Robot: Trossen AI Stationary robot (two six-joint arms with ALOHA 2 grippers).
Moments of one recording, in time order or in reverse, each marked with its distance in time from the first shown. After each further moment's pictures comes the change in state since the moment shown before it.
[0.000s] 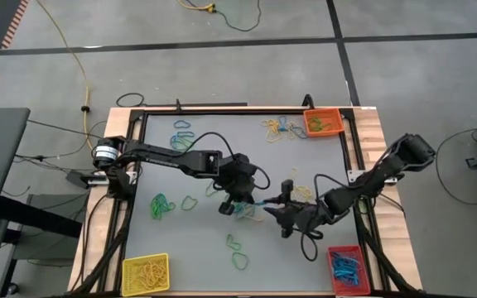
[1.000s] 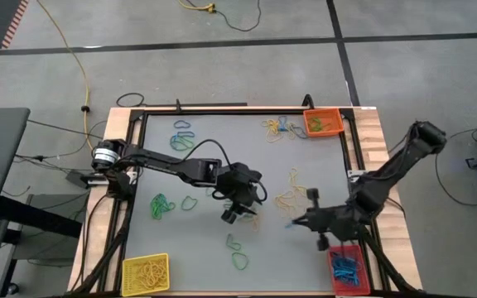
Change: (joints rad) left arm -0.075 0.000 -0.001 0.118 -0.093 0.067; right arm 0.249 -0.335 0.000 -0.495 -0.182 0.530
